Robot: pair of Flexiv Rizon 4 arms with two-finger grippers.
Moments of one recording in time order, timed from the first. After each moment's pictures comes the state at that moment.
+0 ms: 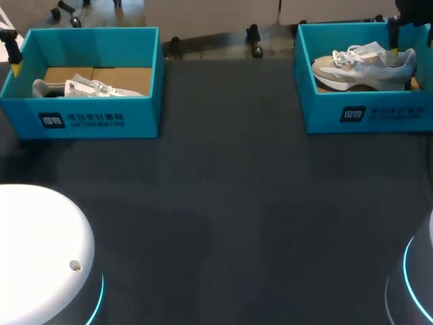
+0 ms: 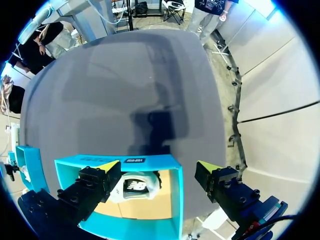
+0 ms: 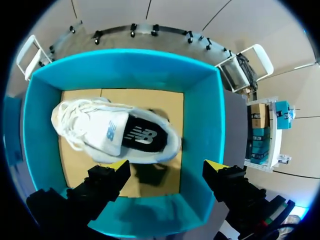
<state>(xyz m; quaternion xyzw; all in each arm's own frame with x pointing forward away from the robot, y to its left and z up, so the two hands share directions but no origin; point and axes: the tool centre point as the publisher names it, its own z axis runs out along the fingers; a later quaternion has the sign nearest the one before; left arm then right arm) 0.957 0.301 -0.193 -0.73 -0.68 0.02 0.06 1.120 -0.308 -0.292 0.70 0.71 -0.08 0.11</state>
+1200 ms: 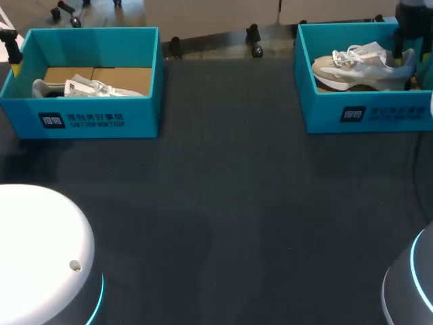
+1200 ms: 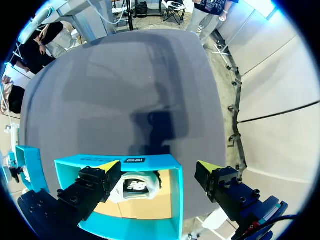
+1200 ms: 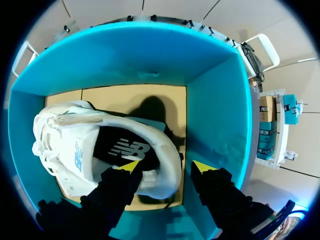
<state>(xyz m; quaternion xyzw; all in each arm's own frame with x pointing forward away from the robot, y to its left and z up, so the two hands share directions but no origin) 0.958 0.301 -0.193 -0.73 -0.68 0.02 0.06 1.137 -0.327 -0.345 0.71 0.69 -0.09 0.07</state>
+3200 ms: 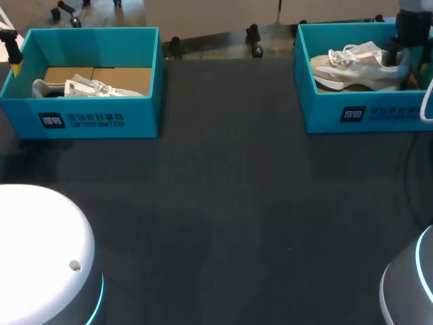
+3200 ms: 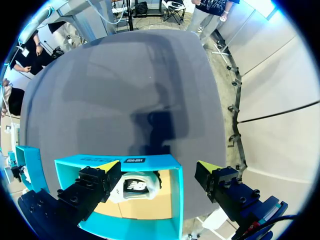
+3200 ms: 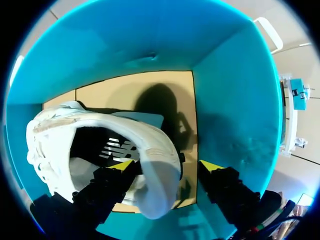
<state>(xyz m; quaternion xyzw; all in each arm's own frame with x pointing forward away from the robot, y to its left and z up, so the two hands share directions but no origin) 0.958 0.301 -0.193 -0.73 -0.68 0.02 0.06 1.129 -0.320 -0.369 0.75 0.66 -0.09 0.02</state>
